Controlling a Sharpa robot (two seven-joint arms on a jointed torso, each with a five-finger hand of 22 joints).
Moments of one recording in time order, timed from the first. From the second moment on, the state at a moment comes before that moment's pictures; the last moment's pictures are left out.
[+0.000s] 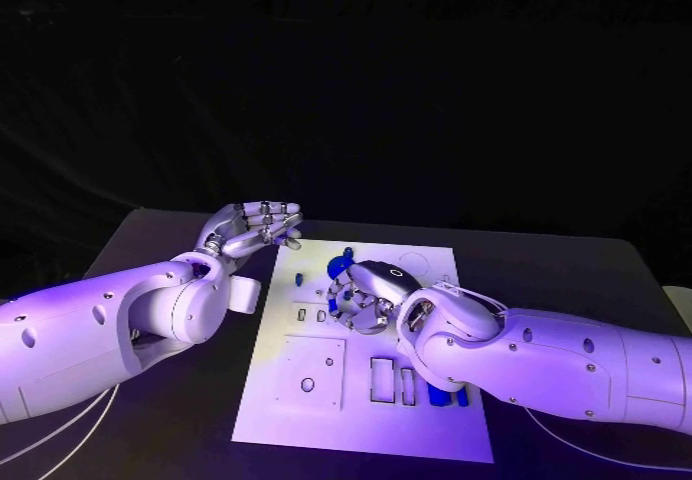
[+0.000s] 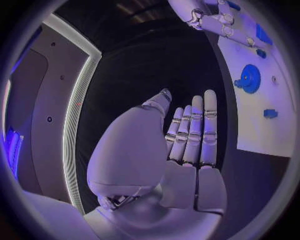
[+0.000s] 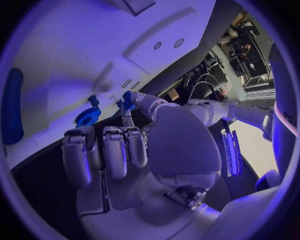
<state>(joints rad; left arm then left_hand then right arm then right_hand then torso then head) 1.26 -0.89 -0.07 1.58 -0.03 -0.40 0.44 1.55 -0.15 0.27 0.20 0.08 0.83 0.21 0.25 0.16 0.99 0.17 0.07 0.07 0.91 0.11 0.62 0.40 0.17 0.90 0.19 0.77 0.38 1.19 -0.62 -0.13 1.61 -1.46 -0.47 -0.28 1.28 -0.14 0.58 0.07 0.19 1.00 0.12 0.20 0.43 1.46 0.04 1.51 1.31 1.47 -0.03 1.55 1.31 0.01 1.47 0.08 1.57 1.31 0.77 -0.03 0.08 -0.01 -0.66</state>
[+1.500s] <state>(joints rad) 1.26 -0.90 -0.07 1.58 -0.03 -0.39 0.43 1.55 -0.15 0.27 0.20 0.08 0.83 0.21 0.25 0.16 0.99 0.17 0.07 0.07 0.91 0.11 0.62 0.40 0.17 0.90 0.19 0.77 0.38 1.16 -0.57 -0.13 1.56 -1.58 -0.45 -0.33 1.21 -0.18 0.55 0.08 0.23 0.97 0.12 0.24 0.52 1.46 0.04 1.49 1.31 1.47 -0.03 1.55 1.31 0.01 1.47 0.08 1.57 1.31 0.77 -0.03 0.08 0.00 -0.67</state>
